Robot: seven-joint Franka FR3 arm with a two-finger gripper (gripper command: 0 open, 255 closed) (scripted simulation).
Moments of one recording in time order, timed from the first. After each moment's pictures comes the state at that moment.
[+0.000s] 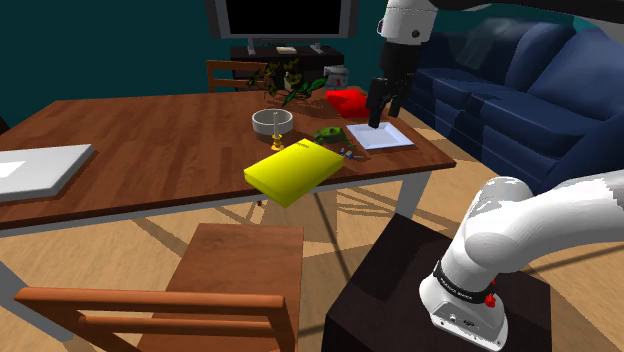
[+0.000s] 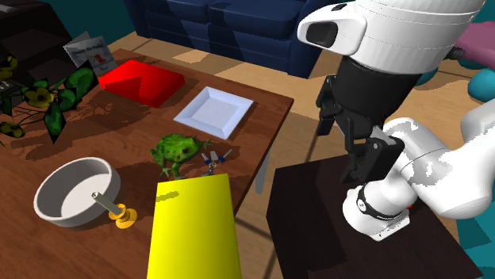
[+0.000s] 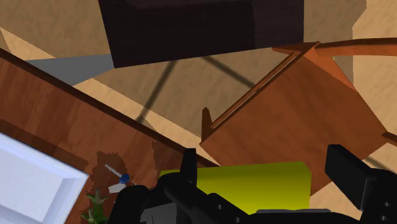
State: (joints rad) arm -0.01 -0.82 0.01 -2.27 0.05 1.47 0.08
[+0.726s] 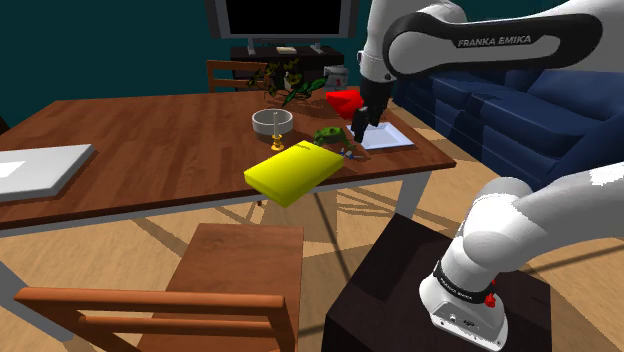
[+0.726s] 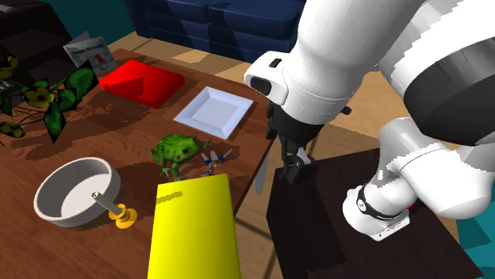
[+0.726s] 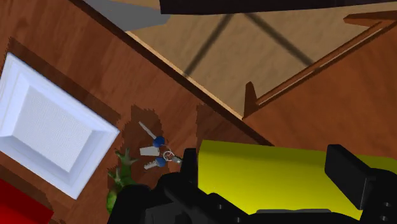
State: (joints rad) arm -0.04 -0.74 -0.01 -2.45 -0.15 1.82 -0.03
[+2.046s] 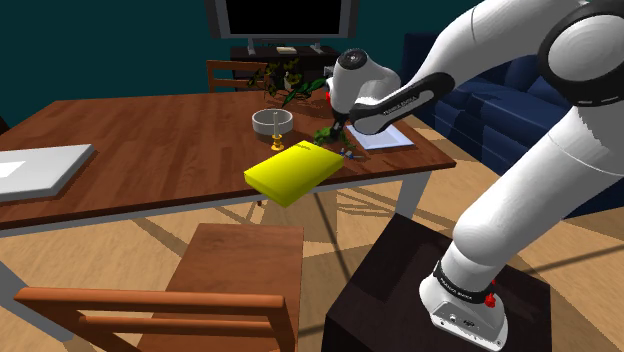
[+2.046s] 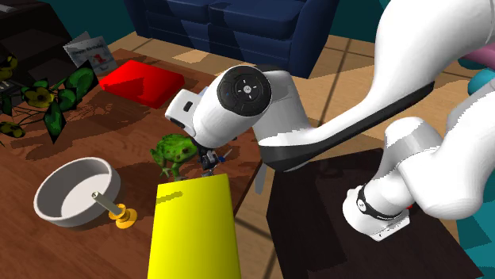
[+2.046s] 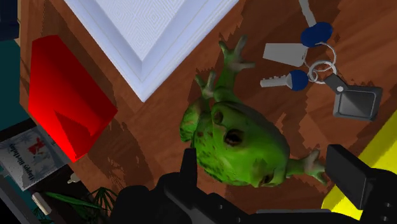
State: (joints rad) arm -0.26 -0.21 -0.03 -2.40 -0.73 2.56 0.04
